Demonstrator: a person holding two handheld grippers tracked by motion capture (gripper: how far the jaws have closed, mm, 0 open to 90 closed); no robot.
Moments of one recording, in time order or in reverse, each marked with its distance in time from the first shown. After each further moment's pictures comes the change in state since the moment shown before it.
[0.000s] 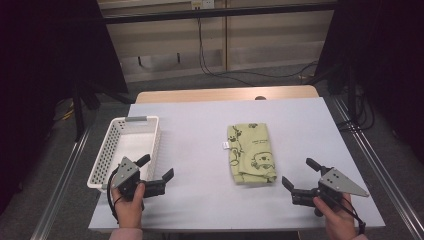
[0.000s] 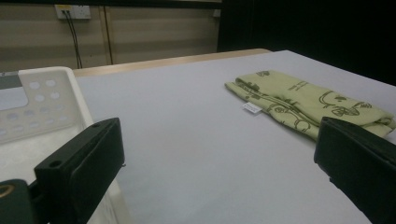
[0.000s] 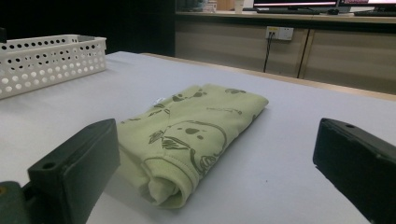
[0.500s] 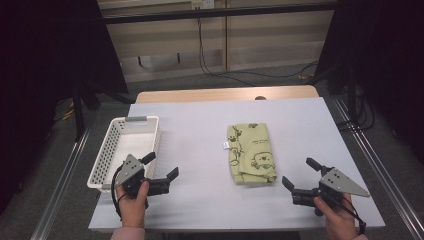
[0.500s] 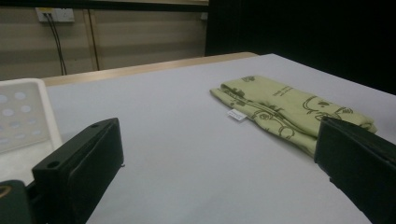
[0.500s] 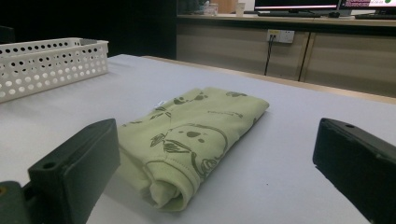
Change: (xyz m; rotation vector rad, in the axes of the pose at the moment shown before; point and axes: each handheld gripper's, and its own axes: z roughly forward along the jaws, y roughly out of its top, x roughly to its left) left arm -0.008 0.007 0.011 -0.010 -0.055 -0.003; right arm 0.000 0.001 -0.001 -0.005 -0.002 0.000
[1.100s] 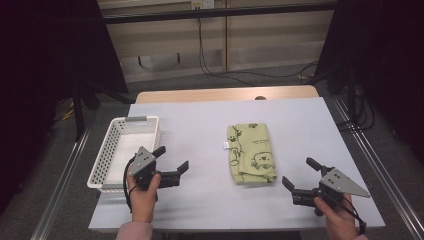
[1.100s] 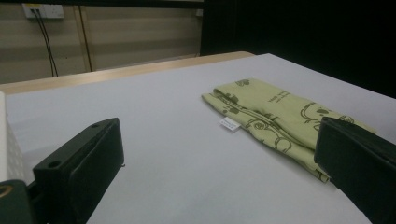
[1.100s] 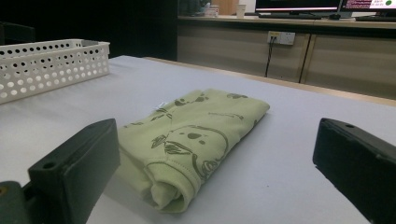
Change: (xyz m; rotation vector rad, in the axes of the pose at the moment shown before) left arm -0.008 0.010 0.027 0.018 -0.009 0.005; right arm 0.000 0.000 -0.001 -0.006 0.008 -0.005
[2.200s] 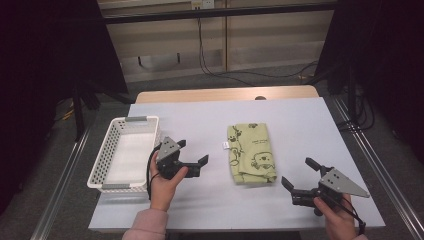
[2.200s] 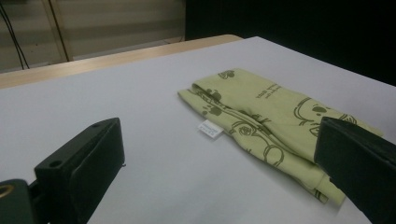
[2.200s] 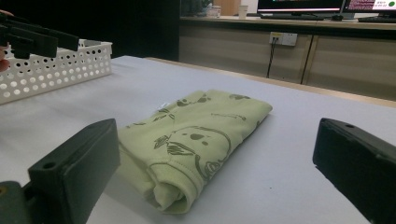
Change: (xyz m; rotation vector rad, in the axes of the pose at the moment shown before) left arm -0.019 0.010 0.057 0.086 -0.059 0.012; right arm 0.001 0.000 0.001 -0.005 0.007 -0.009
